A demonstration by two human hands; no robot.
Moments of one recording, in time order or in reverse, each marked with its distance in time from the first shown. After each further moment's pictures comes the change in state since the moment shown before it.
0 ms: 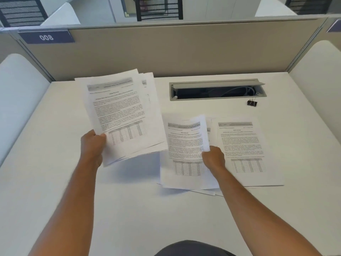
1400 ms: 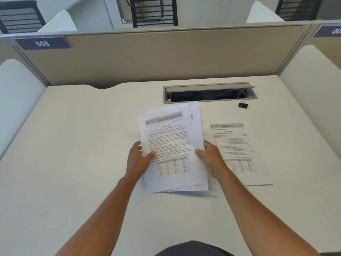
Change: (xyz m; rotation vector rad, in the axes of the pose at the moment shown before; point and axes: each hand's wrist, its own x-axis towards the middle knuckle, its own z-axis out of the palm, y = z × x) left_hand -0.075 -0.065 0.103 0.396 -0.321 0.214; right_hand -0.011 0.004 -0.035 0.502 -0.232 -0.126
